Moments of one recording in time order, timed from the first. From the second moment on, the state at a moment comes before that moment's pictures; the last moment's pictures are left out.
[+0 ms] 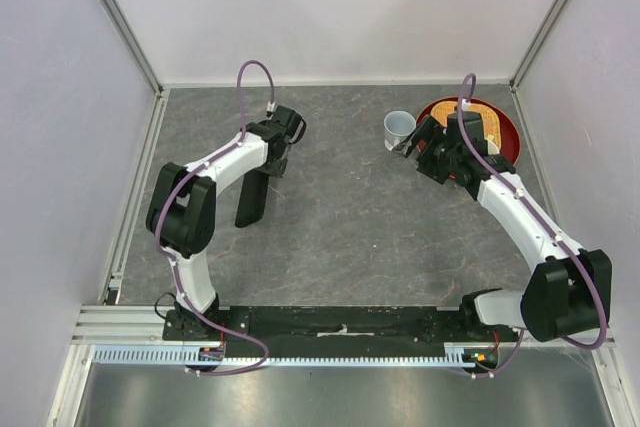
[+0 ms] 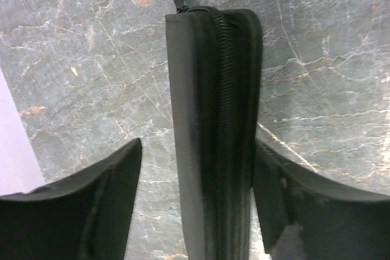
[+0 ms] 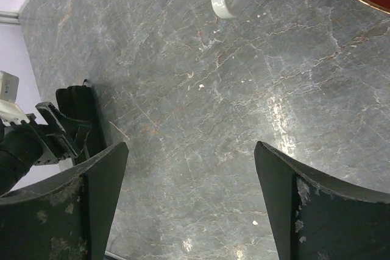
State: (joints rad) left arm -0.46 1.88 1.40 -0.70 -0.56 -0.14; right arm 0.21 1.31 1.01 -0.37 -0.14 0.81
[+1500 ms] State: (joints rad) left arm -0.41 1.05 1.54 -0.98 -0.03 -0.19; right arm 0.19 1.13 1.66 -0.82 -0.05 0.53
